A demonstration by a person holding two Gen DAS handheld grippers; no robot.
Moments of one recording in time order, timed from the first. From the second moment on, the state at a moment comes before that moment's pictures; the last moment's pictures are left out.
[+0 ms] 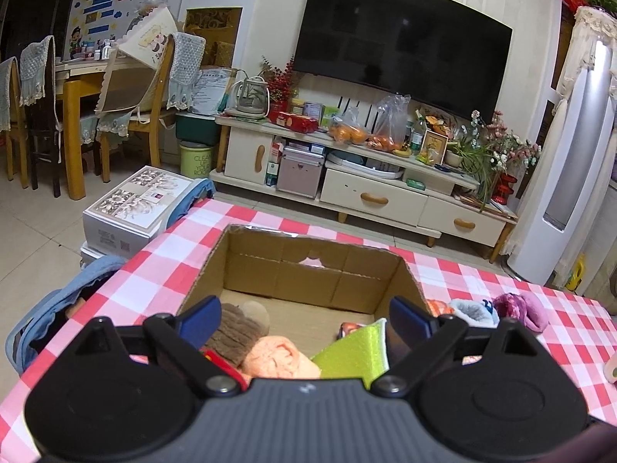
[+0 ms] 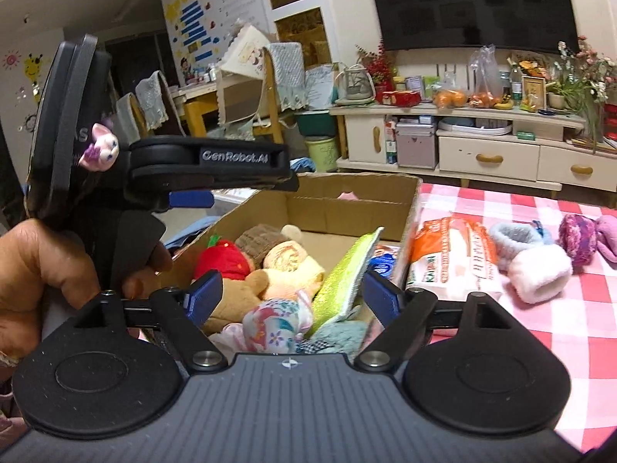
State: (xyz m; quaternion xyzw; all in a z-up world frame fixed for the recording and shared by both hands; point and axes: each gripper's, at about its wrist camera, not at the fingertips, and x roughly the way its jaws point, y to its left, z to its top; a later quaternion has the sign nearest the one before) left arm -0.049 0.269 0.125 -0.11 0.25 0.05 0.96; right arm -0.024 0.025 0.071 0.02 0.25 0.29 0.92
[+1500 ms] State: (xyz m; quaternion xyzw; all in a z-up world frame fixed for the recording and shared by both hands) left arm -0.024 0.168 0.117 0.00 0.27 0.02 0.96; right arm -0.032 -0.020 0.055 0.12 0.26 0.18 0.94
